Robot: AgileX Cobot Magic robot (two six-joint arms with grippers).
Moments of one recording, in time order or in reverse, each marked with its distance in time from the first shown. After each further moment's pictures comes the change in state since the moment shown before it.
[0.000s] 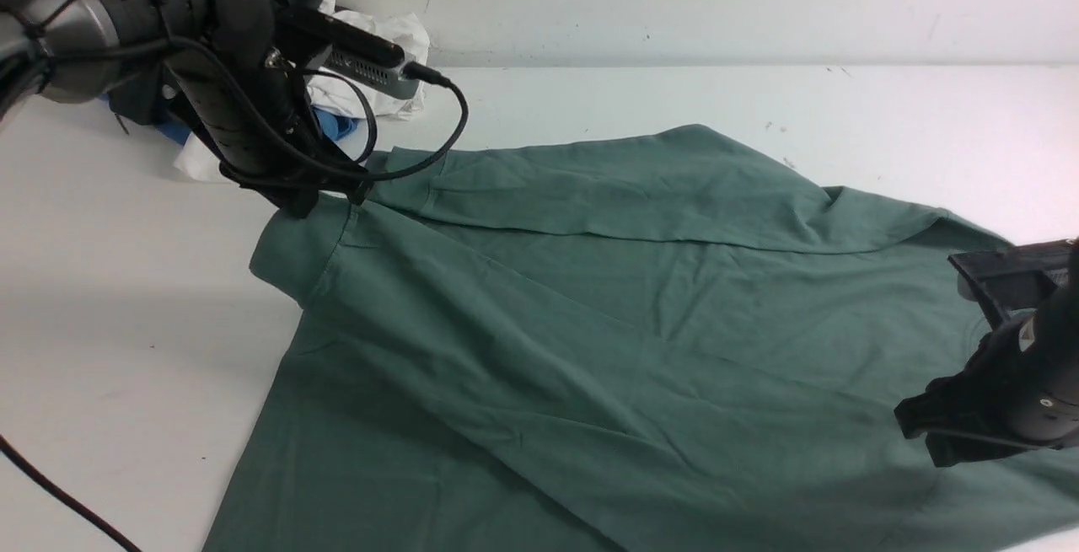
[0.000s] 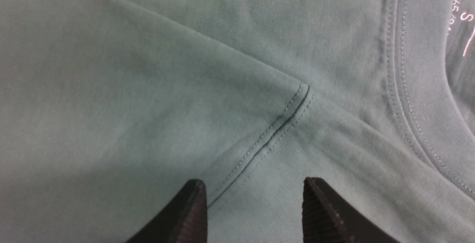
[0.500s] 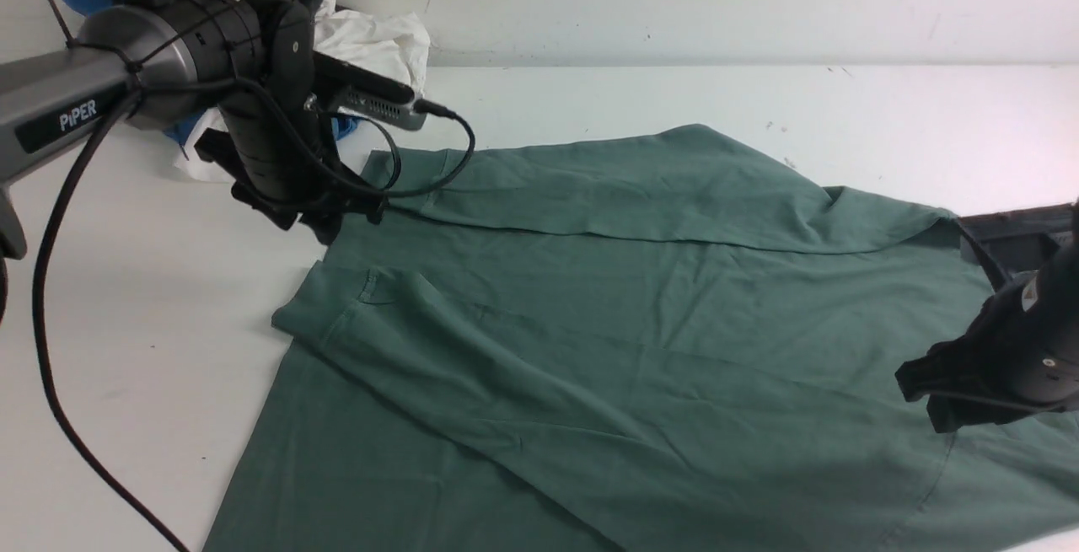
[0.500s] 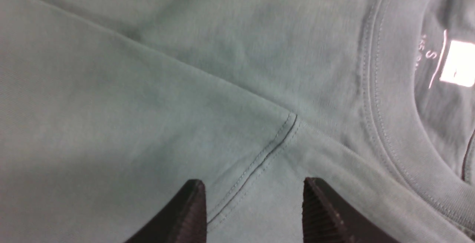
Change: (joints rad) right arm 0.000 0.000 -0.100 0.000 0.081 -0.001; left arm 0.000 0.144 -0.132 0.025 0.001 -0.111
